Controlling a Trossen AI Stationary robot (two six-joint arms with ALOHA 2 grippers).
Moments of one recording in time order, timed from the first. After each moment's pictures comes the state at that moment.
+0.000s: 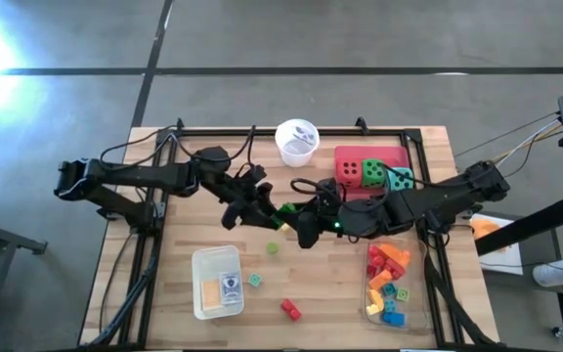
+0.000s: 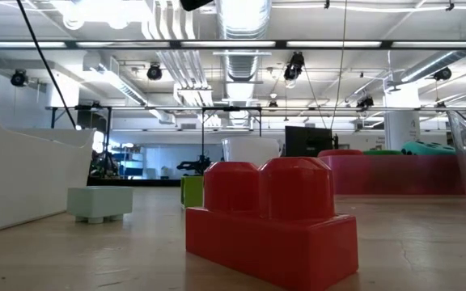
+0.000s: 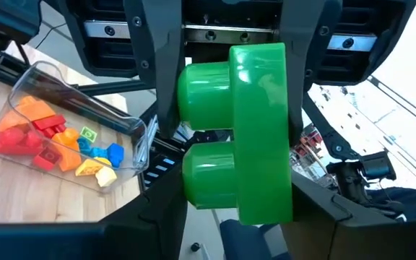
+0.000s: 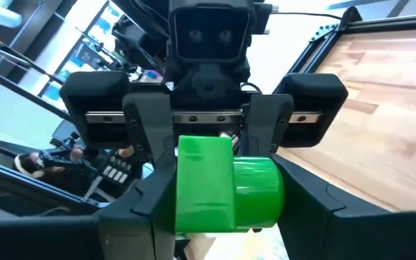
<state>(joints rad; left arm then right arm) 0.05 1.35 1.06 0.21 0.64 -0.77 0.34 1.56 1.53 -0.26 0.59 1.05</state>
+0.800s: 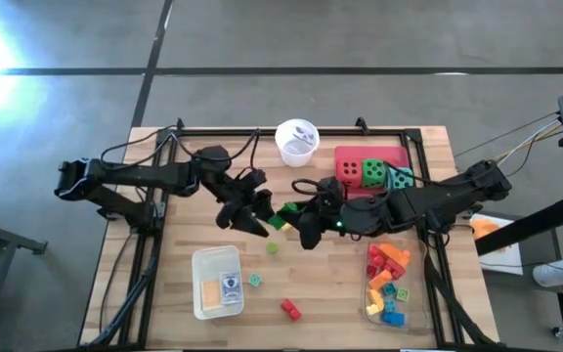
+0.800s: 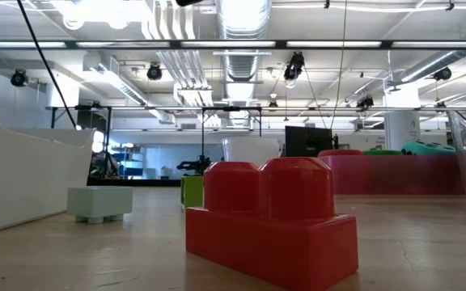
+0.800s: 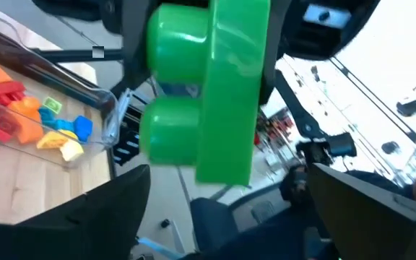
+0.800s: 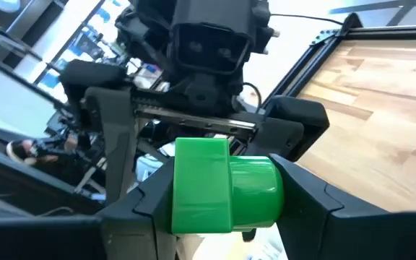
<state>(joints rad) 0.05 1.36 1.06 0.21 0.76 -0.85 0.34 1.55 1.53 -0.28 0.57 1.00</state>
